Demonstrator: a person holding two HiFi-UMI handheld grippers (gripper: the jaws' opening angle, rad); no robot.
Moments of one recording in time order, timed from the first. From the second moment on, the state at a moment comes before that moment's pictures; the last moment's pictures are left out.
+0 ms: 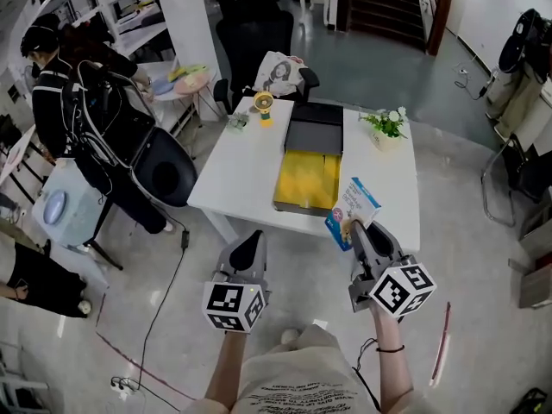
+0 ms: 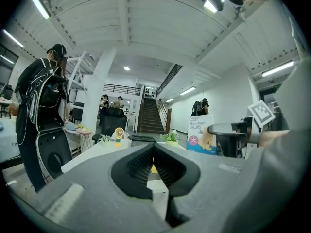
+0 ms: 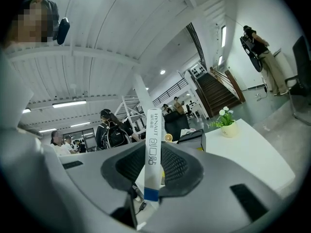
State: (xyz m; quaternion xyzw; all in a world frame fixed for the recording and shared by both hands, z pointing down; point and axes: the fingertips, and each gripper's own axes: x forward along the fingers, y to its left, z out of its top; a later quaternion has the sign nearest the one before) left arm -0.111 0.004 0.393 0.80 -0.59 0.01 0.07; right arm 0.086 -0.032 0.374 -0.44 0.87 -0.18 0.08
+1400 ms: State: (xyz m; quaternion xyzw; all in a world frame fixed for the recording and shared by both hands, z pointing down) left arm -0.132 -0.226 0.500 0.78 -0.59 0.07 0.19; right arm 0.002 -0.260 0.496 -0.30 0.86 -0.41 -0.06
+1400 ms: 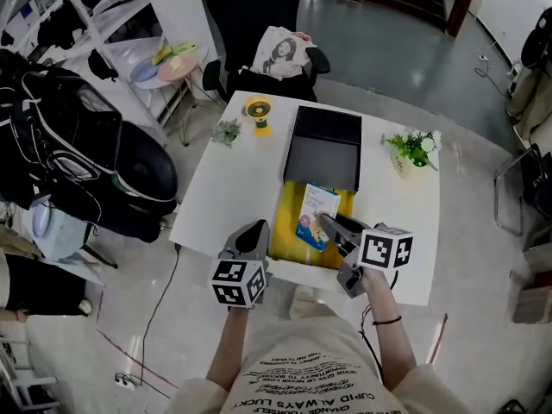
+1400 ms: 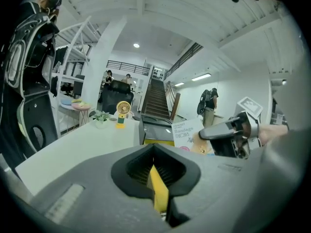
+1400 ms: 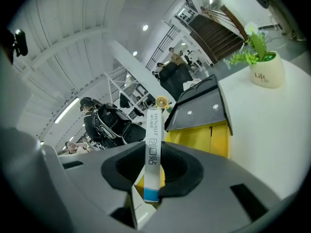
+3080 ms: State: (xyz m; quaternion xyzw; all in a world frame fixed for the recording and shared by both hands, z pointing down) left arm -0.126 -0.270 0.541 0.81 -0.51 0.13 0.26; right arm -0.035 -0.284 0.588 -0.31 0.73 -0.58 -0.18
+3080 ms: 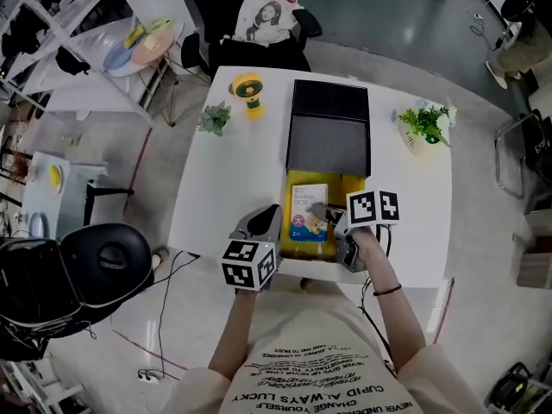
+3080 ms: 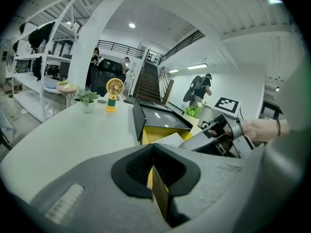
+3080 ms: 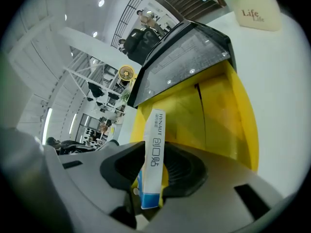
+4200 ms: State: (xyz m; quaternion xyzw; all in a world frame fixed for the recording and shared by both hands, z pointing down) left arm -0.116 -0.272 0.547 0.82 -0.49 0.15 0.26; right arm -0.047 -0.278 0.600 -0.41 0.77 -0.38 -0.30
